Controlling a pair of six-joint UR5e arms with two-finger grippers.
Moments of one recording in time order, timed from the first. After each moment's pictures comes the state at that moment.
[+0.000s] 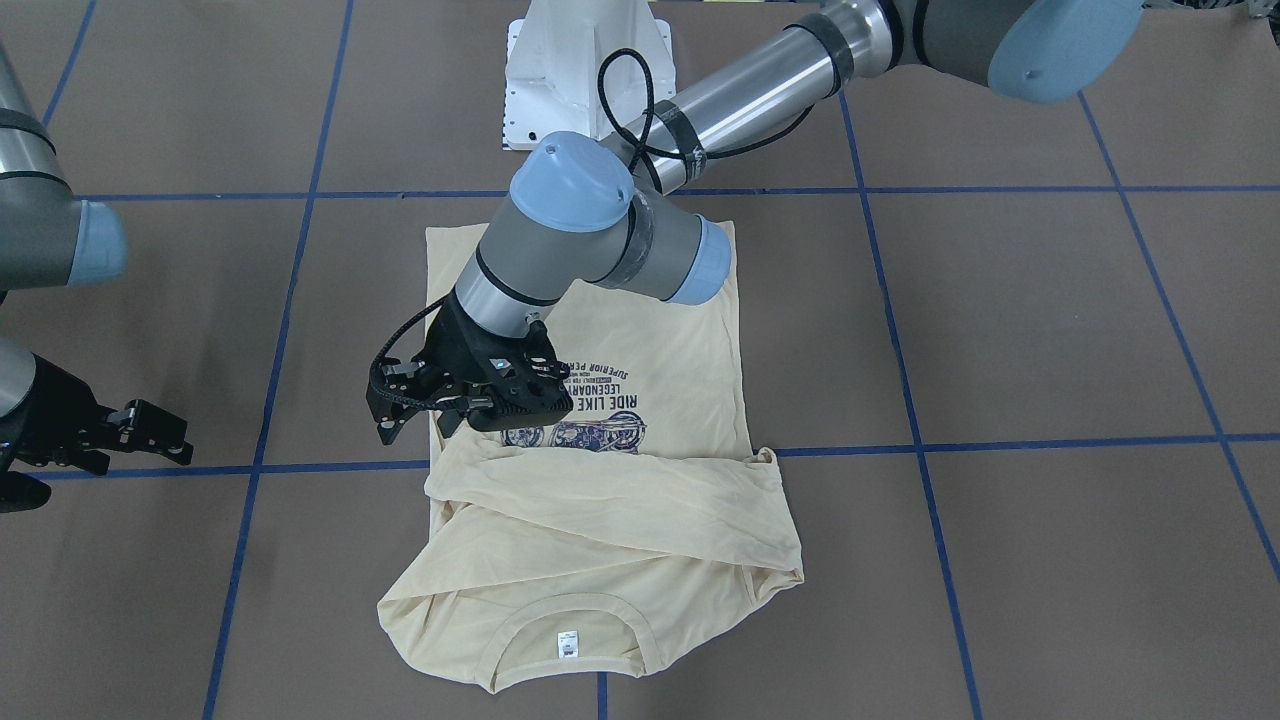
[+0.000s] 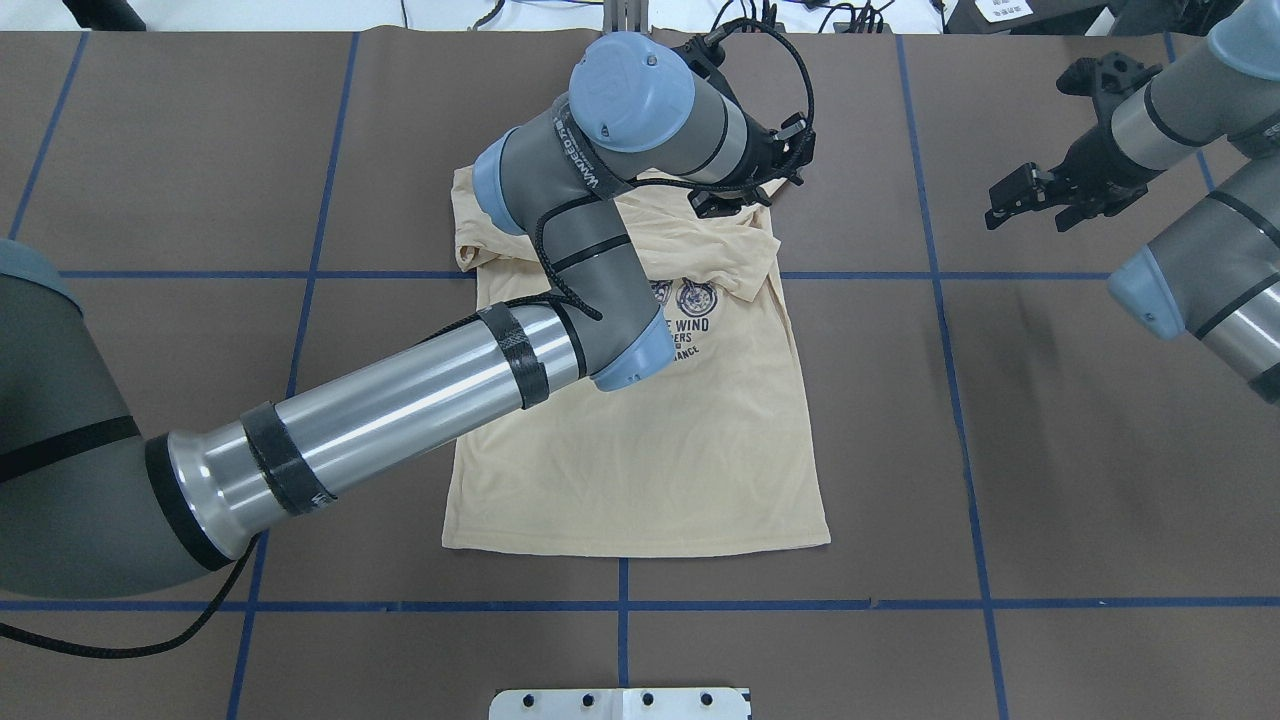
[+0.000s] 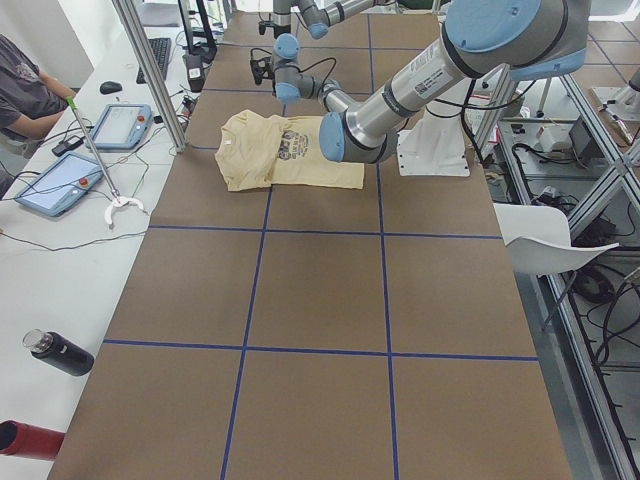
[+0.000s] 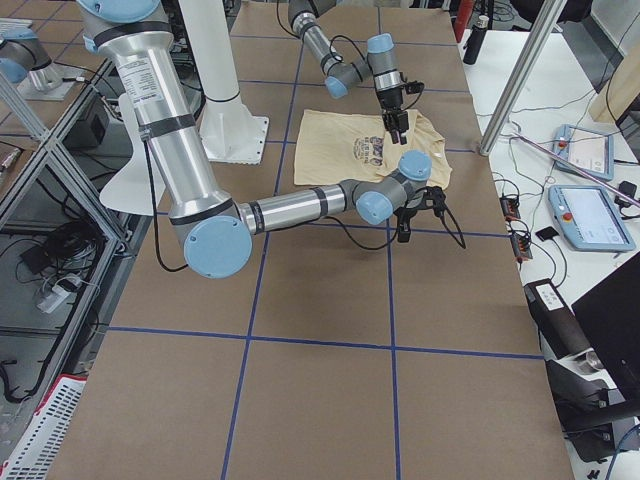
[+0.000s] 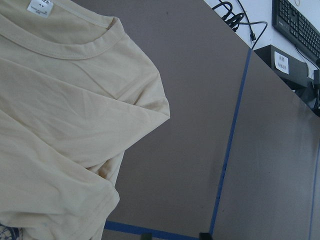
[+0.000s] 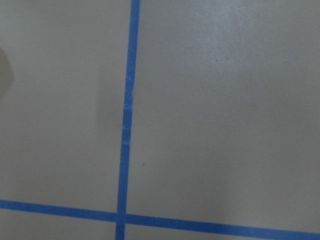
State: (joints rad) left arm -0.64 -2.76 -0.93 -2.44 -1.88 -1.77; right arm 1.08 -1.22 1.43 -1.15 2.30 0.74
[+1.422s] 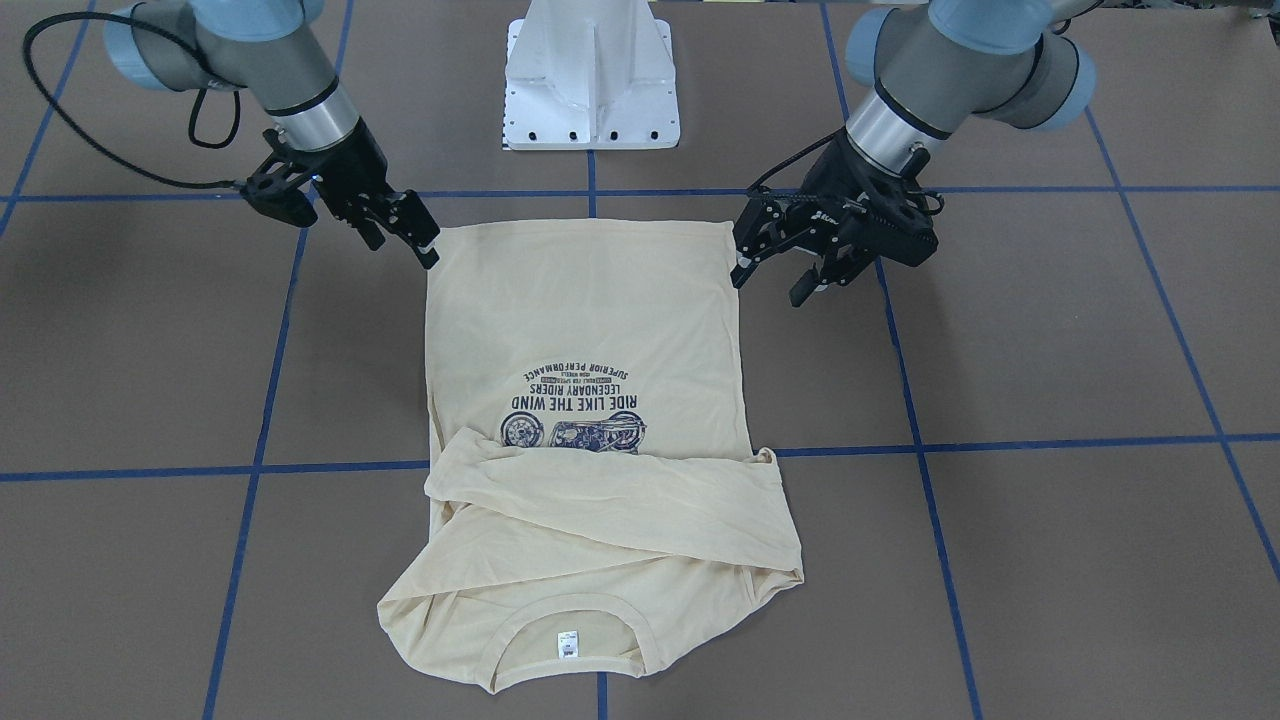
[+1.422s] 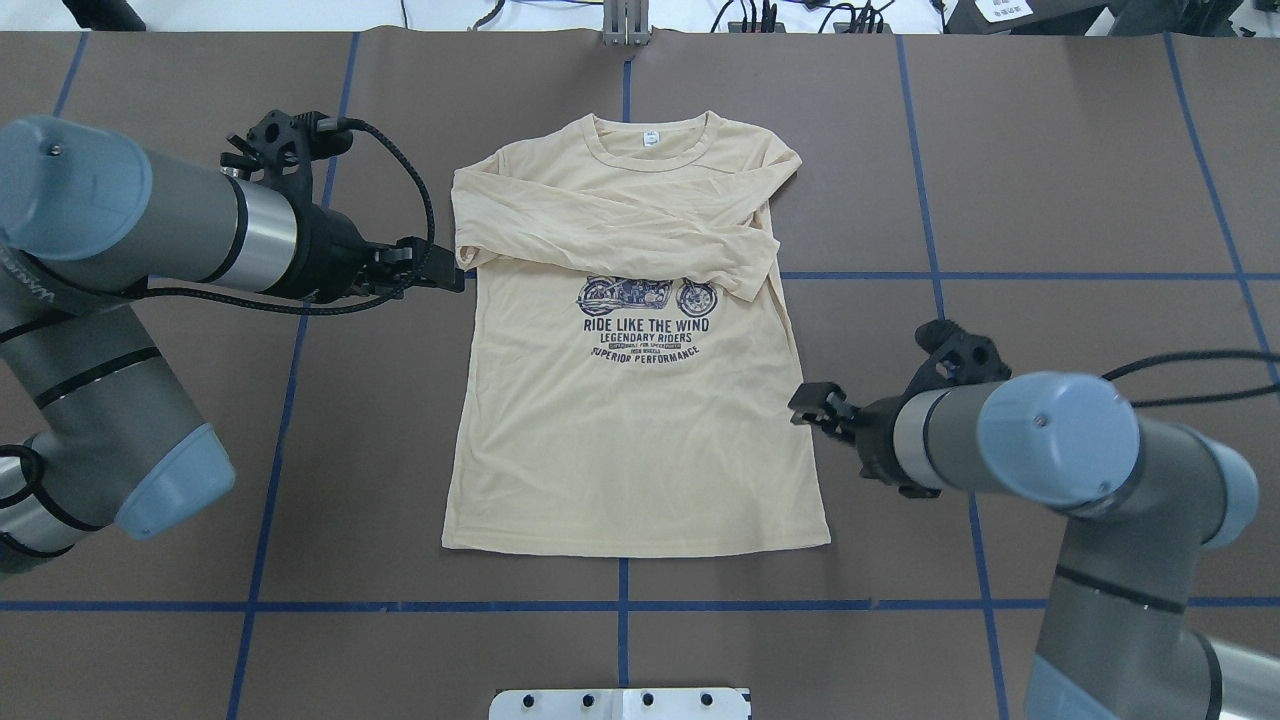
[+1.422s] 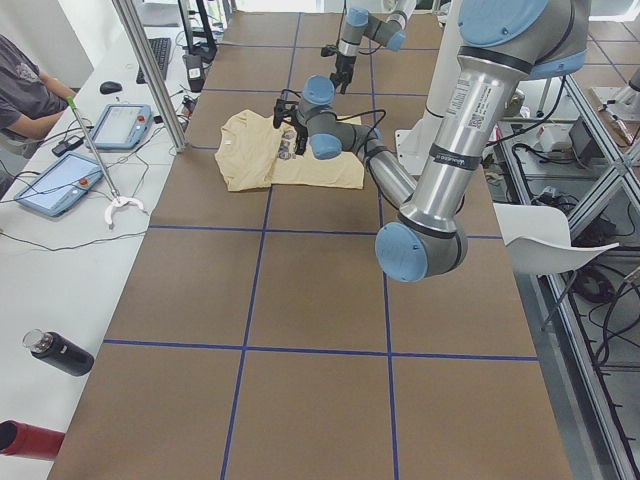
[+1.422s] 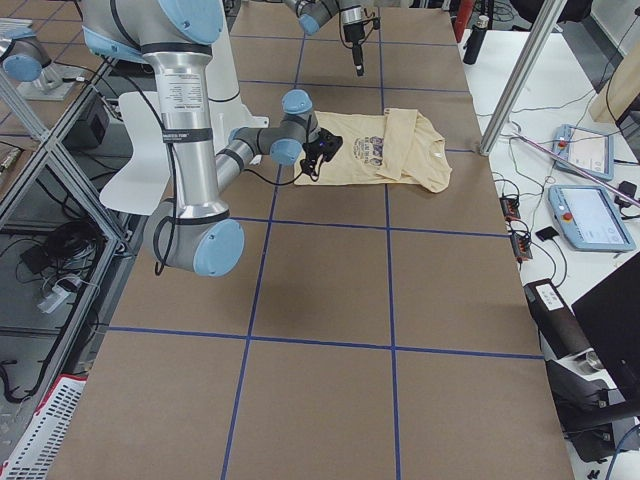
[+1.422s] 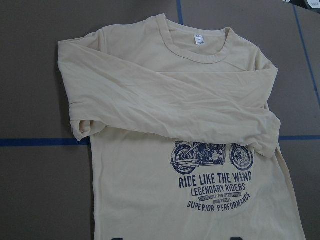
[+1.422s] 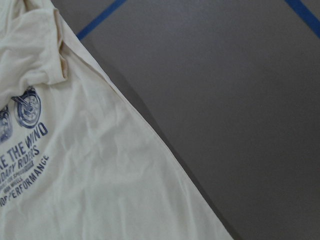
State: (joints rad) left arm -0.74 -1.93 -1.89 -2.10 -2.00 -1.22; right arm 0.38 -1.40 2.05 -1.25 1.64 1.95
